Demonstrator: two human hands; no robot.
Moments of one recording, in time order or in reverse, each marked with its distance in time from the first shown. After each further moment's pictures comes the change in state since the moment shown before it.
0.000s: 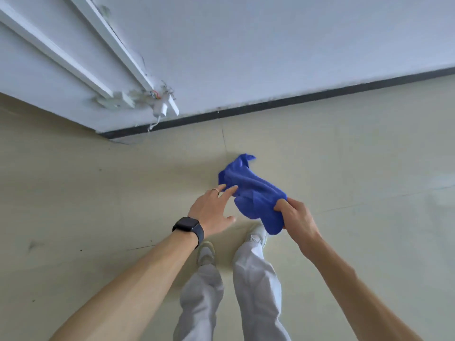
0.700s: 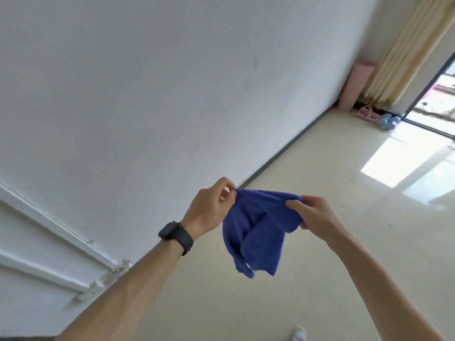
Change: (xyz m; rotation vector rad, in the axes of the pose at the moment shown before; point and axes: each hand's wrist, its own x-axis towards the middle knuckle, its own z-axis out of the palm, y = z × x) left_hand -0.284 0.318 -0.291 -0.229 0.312 0.790; right_hand -0.419 -0.103 -0.223 0.258 0.613 -0.371
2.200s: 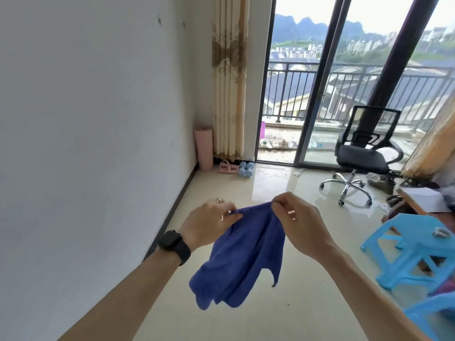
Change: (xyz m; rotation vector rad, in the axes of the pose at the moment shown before) left_hand 0.676 0.472 0.476 0.356 -0.410 0.654; right_hand 0.394 0.082 -0.701 -0.199 0.743 -0.267
